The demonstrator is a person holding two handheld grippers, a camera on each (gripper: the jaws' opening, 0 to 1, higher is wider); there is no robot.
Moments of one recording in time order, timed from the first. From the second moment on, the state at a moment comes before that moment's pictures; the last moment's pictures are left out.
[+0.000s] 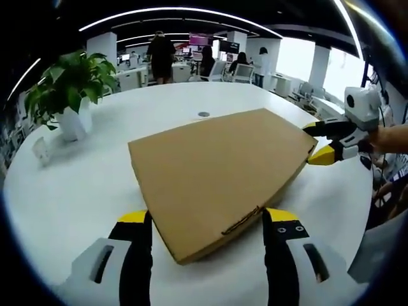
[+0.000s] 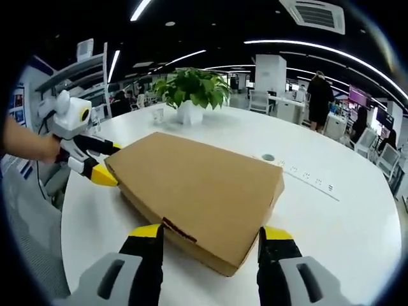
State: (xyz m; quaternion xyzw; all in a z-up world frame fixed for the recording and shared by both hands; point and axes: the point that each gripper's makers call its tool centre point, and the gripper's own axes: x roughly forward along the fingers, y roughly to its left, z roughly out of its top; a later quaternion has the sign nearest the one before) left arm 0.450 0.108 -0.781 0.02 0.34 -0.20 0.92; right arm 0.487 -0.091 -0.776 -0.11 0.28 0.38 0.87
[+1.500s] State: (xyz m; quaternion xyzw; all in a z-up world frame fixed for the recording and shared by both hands) left arm 0.422 0.137 -0.779 0.05 0.35 -0.27 0.89; right arm 0.427 -0.070 -0.776 -0.13 0.27 0.37 0.88
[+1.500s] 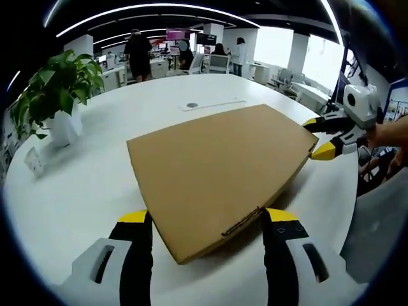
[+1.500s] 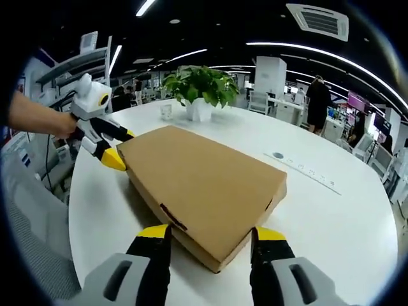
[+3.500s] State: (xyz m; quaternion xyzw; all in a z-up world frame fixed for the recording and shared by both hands) left arm 0.351 0.196 -0.779 0.08 0.39 -0.29 0.87; right arm 0.350 -0.016 -0.775 -0.11 0.27 0.39 0.87
